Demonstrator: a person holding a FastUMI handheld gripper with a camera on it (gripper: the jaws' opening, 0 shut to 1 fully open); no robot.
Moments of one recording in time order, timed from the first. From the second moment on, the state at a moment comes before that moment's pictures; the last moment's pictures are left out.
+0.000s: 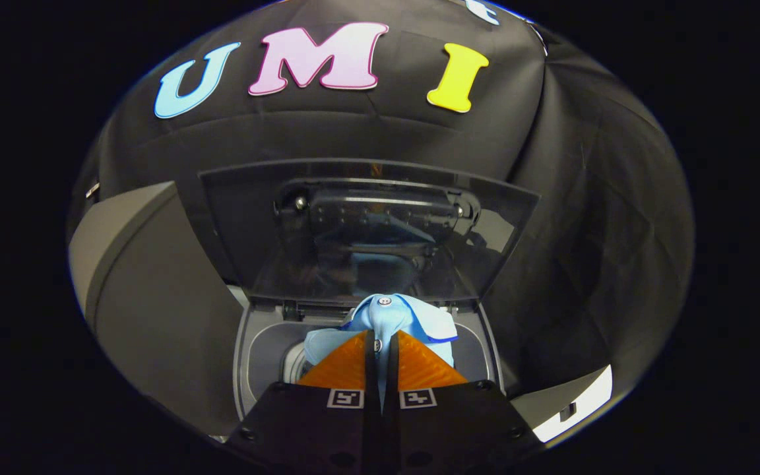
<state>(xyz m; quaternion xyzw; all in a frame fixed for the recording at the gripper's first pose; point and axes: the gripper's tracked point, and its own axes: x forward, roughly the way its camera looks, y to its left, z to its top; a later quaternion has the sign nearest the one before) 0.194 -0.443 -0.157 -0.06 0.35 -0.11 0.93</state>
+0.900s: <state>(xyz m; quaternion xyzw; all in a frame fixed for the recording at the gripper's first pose) 0.169 -0.454 -0.306 -0.04 0.46 -0.08 0.88</state>
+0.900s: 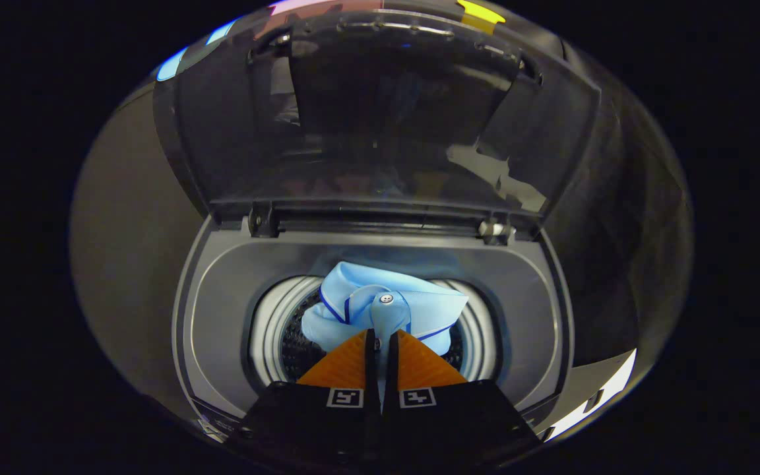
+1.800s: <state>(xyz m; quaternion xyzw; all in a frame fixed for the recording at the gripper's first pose) 0.148 -0.469 -0.377 -0.02 0.55 -0.08 0.83</state>
